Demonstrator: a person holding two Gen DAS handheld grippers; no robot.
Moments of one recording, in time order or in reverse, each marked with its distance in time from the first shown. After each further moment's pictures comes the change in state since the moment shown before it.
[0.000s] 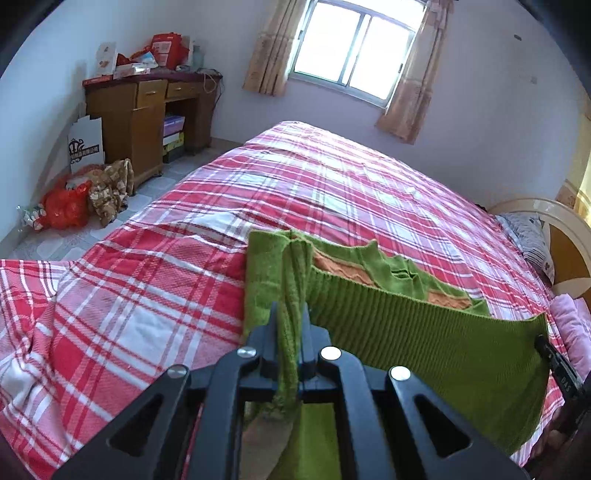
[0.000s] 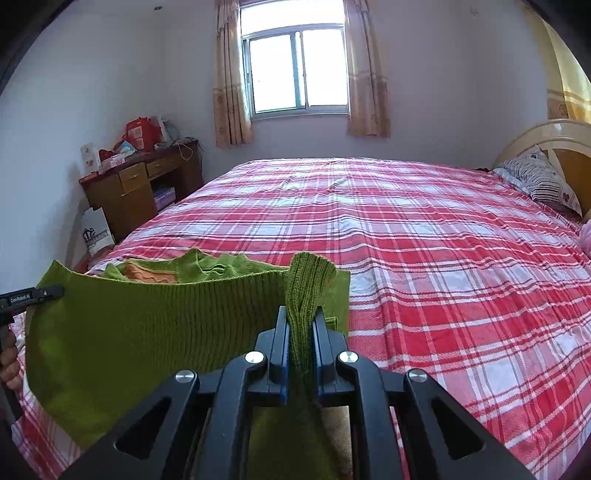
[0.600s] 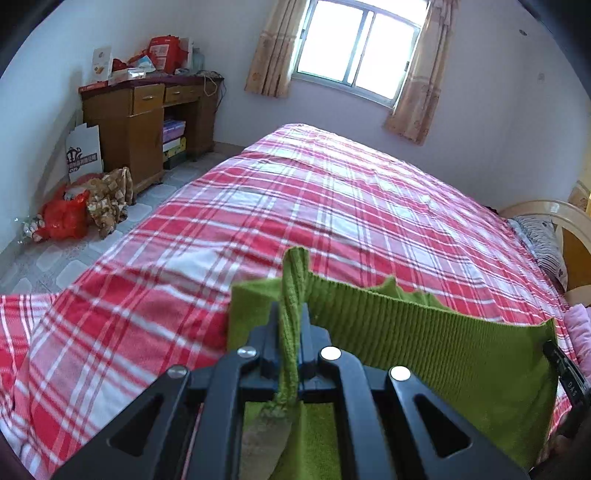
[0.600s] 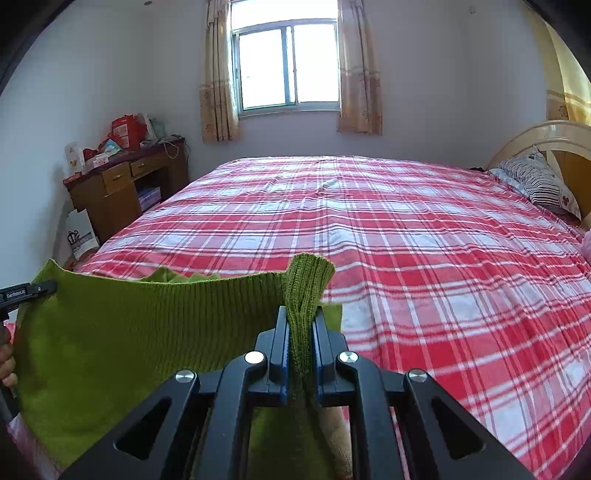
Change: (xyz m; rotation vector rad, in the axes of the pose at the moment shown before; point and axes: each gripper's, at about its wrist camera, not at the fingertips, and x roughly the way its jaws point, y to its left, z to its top) left arm 0.057 -0.015 0.046 0.012 -0.010 0.041; right arm 0.064 -0.012 0.037 0.006 0.016 -0.045
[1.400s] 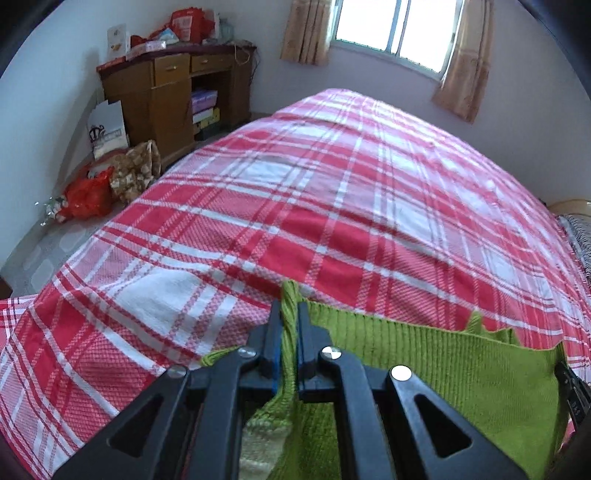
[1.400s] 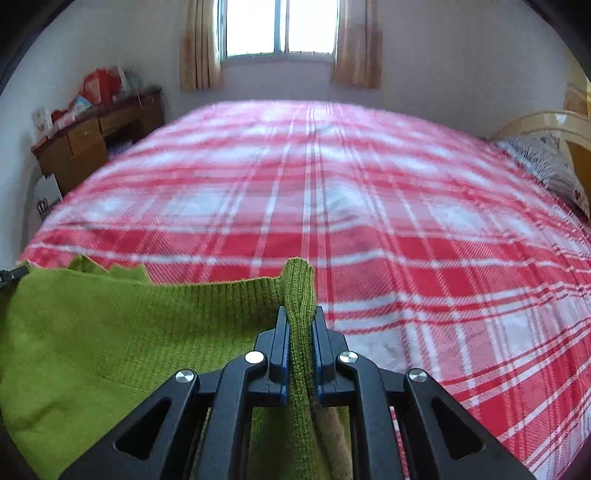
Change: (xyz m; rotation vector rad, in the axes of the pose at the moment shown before) left arm 0.106 -0.002 0.026 -0.049 0.130 0.194; right arm 0.146 -0.003 0.015 -0.025 0.237 -0.077
